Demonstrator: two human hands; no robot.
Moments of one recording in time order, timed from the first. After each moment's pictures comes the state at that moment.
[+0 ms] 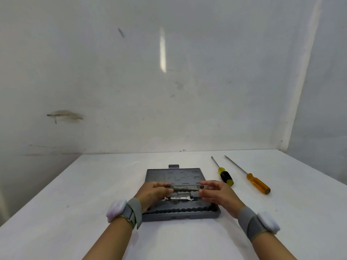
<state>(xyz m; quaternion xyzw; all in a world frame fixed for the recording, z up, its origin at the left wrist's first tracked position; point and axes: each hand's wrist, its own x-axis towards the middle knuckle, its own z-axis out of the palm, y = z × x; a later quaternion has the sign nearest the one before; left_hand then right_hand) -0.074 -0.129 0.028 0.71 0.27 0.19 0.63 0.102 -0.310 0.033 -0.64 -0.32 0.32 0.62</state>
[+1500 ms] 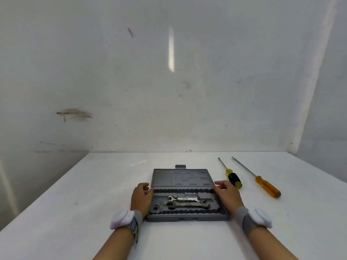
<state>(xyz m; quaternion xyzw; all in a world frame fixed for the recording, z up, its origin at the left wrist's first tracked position) -0.090 -0.107 -0.004 0.71 0.42 0.33 0.45 0.127 -0.278 0.004 -0.80 -0.26 0.10 0.53</state>
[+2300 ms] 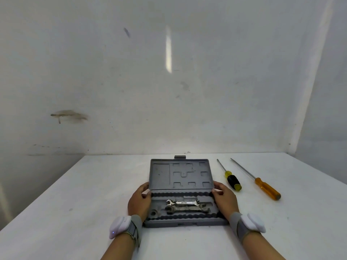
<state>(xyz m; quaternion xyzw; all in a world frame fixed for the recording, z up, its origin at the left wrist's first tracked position) -0.082 -0.104 -0.011 0.73 0.41 0.35 0.43 0.119 -0.269 -0.004 -0.80 -0.26 0.08 0.54</state>
